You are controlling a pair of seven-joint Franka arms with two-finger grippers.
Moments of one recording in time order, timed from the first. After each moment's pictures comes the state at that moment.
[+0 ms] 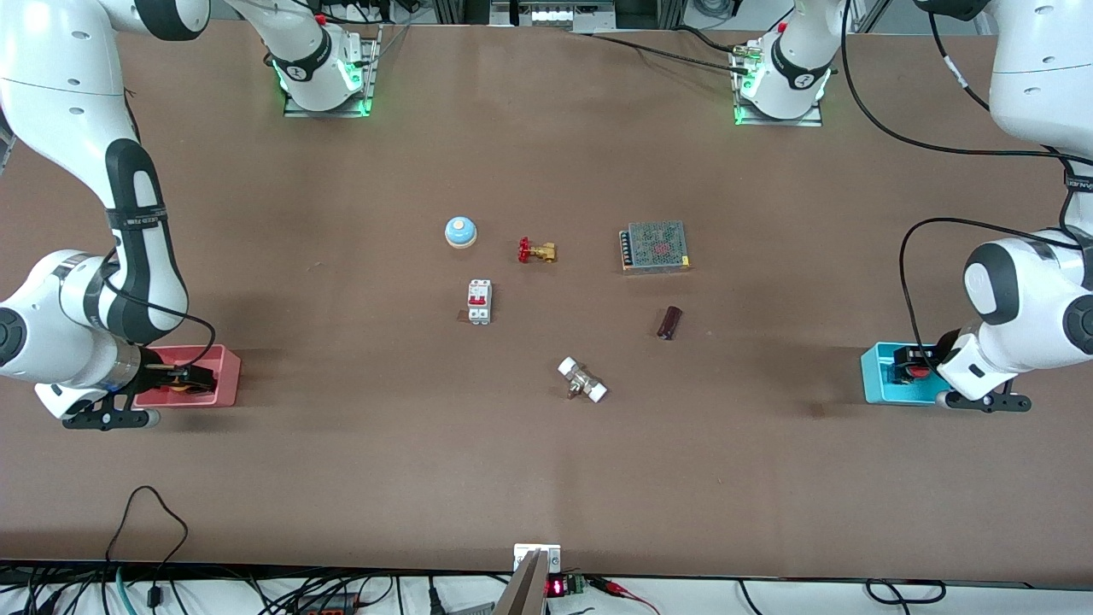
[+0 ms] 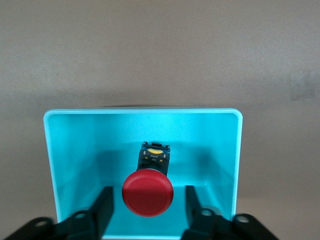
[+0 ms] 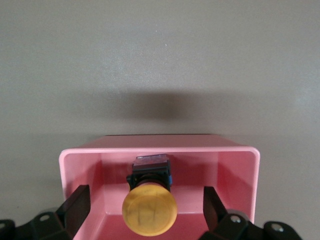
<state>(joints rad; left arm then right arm) 0.14 0.63 0.09 -1.67 0.00 2.22 0.24 0.01 0.75 -0.21 -1.49 0.13 2.21 -0.26</state>
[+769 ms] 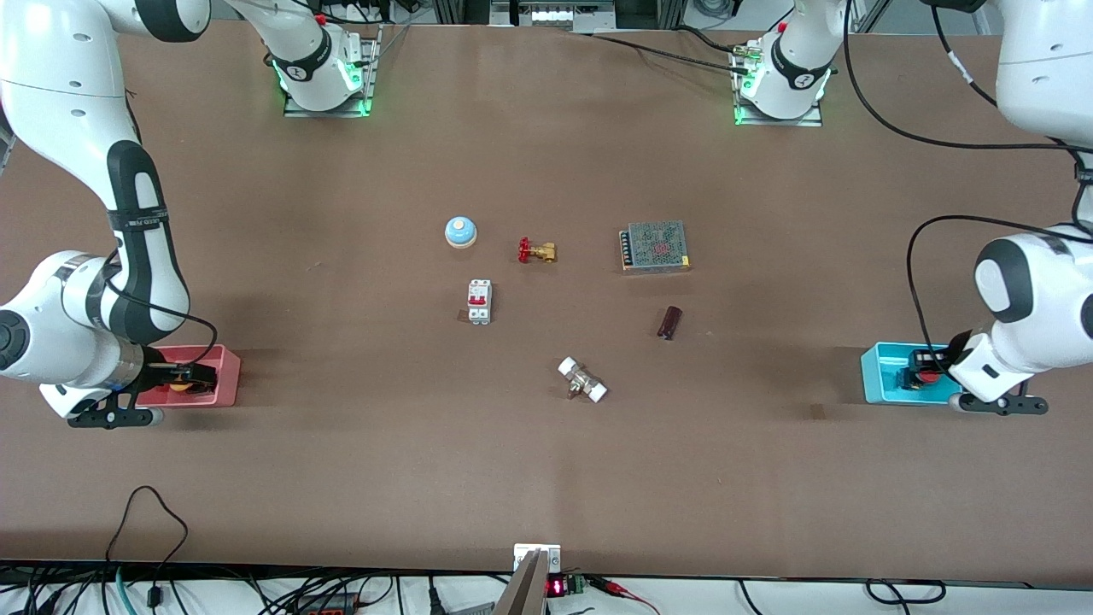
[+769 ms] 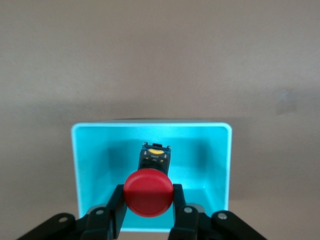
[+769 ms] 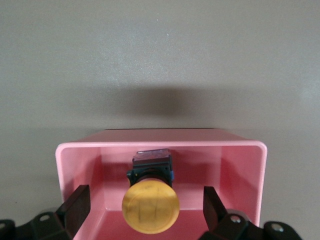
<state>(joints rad) 0.14 0.58 0.09 -1.65 0.00 2.20 0.24 0.01 0.75 -0.21 -1.49 0.13 2.20 -0.26</state>
